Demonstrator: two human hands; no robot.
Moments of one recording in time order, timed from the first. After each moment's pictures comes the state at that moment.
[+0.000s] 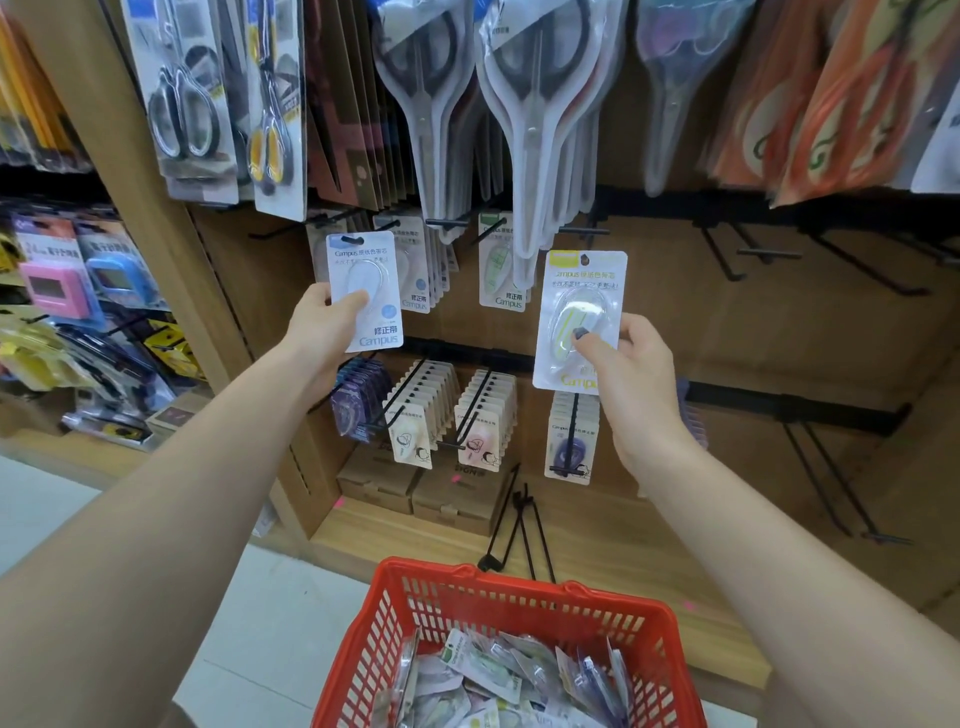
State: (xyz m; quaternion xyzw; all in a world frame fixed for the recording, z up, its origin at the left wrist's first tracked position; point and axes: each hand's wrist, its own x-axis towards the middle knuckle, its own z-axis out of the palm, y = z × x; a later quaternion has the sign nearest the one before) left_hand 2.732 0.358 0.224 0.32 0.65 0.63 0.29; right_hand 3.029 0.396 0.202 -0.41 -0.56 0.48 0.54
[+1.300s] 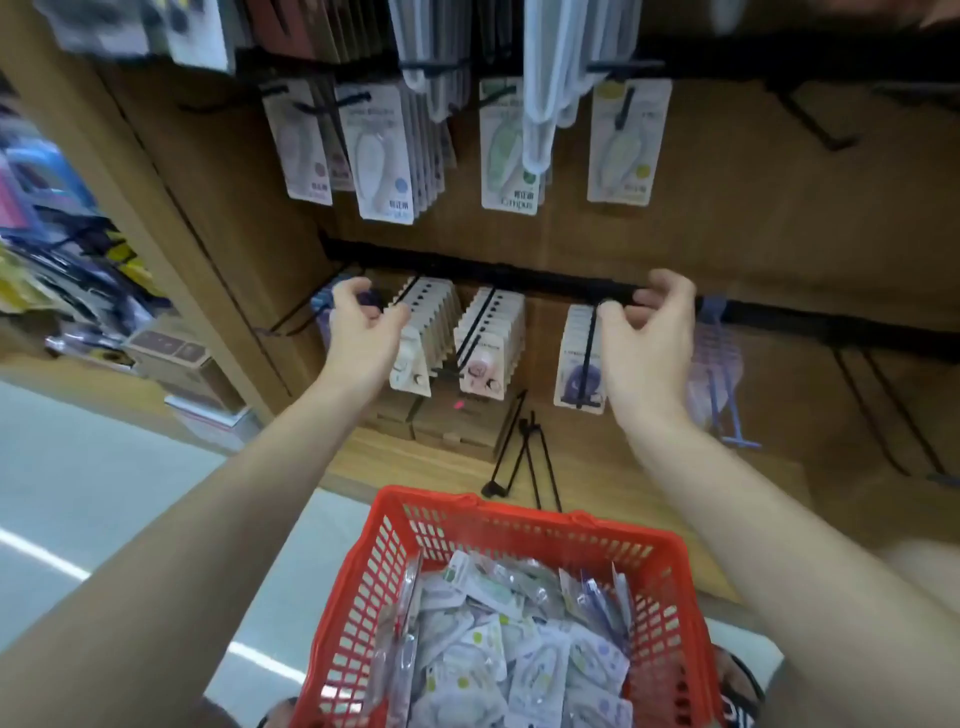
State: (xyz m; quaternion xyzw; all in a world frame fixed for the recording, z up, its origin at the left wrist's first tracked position) left_hand 2.776 0.352 0.122 0.35 0.74 0.53 0.23; right_hand 3.018 0.417 0.129 -0.53 -0.55 0.35 0.54
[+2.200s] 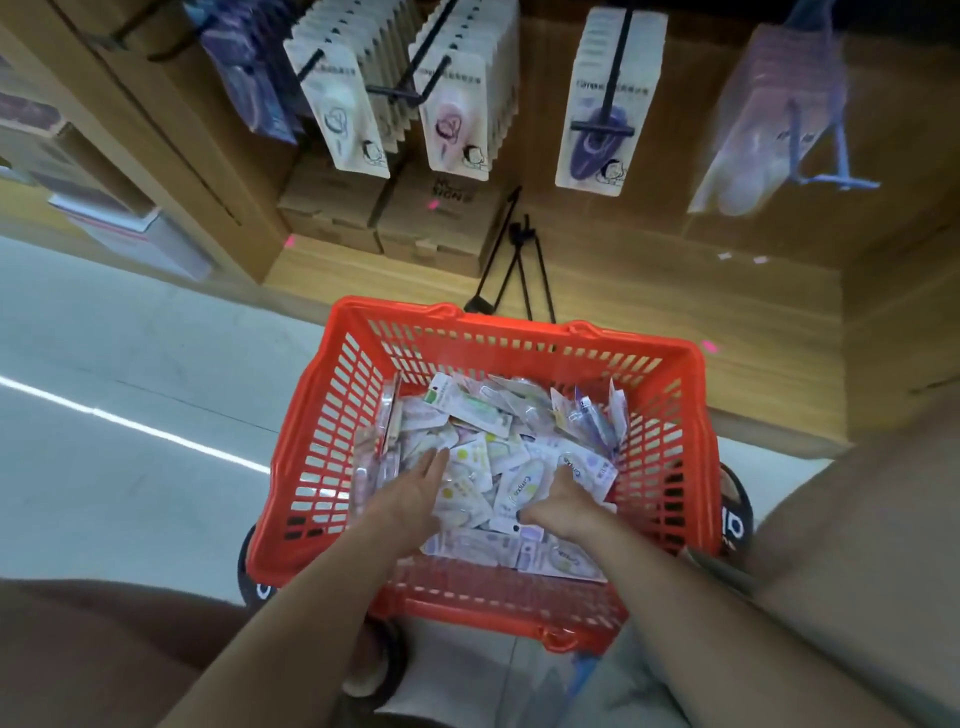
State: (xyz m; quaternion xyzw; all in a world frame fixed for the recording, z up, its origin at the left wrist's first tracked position) left_hand 2.872 0.163 -0.214 0.57 0.72 -0.17 0.35; right_hand 3.082 0.253 -0.209 -0.62 -0.54 0.55 -0.18
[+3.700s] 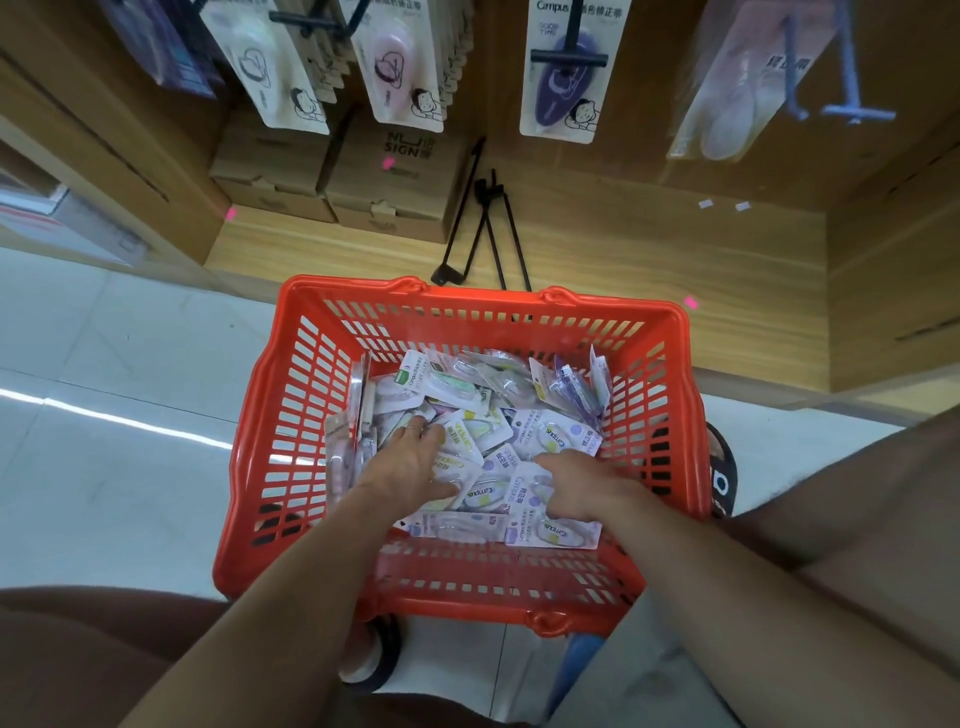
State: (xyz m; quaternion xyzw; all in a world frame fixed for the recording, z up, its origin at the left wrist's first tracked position) left_hand 2.876 0.196 -0.229 0.62 0.69 -0.13 0.35; right_hand 3.120 0.272 -0.228 -0.48 -0.70 0.41 -0.33
